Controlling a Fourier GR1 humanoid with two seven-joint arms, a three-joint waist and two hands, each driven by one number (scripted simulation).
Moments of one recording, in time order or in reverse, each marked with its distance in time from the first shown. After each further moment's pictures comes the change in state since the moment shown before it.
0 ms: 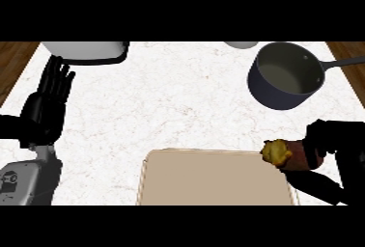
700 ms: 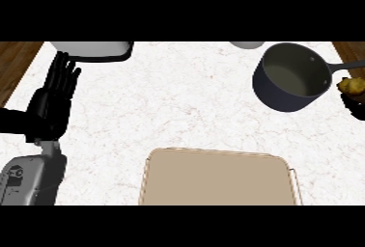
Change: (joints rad) left arm -0.034 -0.011 -0.008 0.022 -0.005 -0.013 0.000; right arm -0.302 -0.181 -0.397 0.732 -0.246 0.057 -0.391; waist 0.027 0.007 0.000
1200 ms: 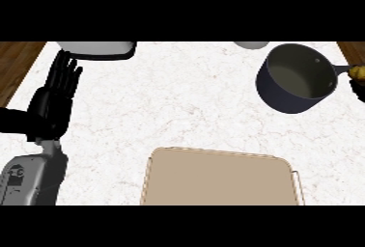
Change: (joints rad) left arm -0.006 -0.005 -0.001 -0.005 0.002 -0.011 -0.001; right arm -0.286 -0.056 -0.057 0.642 0.036 -0.071 -0.358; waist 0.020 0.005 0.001
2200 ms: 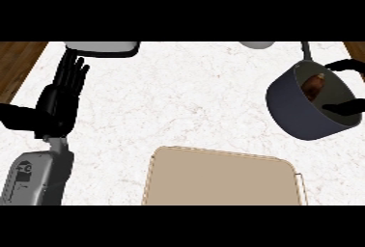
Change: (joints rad) left arm -0.023 -0.020 -0.015 0.018 -0.015 0.003 -0.009; right arm -0.225 0.032 0.002 0.529 0.077 0.120 -0.212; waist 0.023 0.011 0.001
